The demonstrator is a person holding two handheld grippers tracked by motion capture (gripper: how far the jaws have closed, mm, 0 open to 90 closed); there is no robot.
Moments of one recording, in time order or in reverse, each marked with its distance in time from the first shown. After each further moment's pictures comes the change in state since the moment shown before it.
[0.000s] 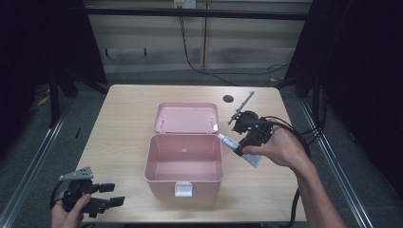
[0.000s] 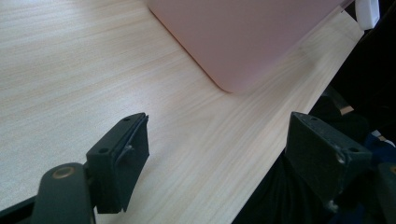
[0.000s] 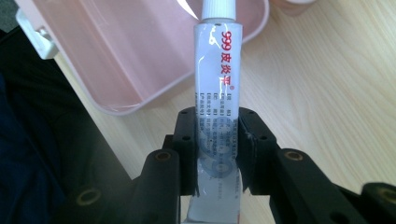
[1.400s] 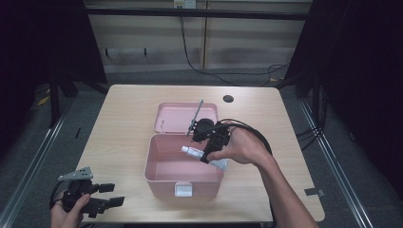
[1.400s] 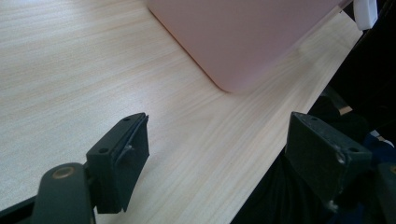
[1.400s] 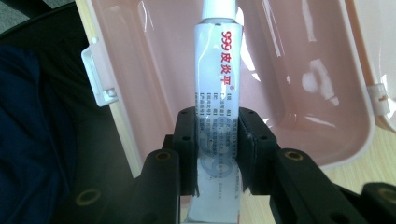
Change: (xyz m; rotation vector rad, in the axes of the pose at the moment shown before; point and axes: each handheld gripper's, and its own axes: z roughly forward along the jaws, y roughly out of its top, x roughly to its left) left arm 0.001 0.000 -0.001 0.003 -0.003 0.008; right arm 0.044 0.070 0.041 0.054 0.103 -0.248
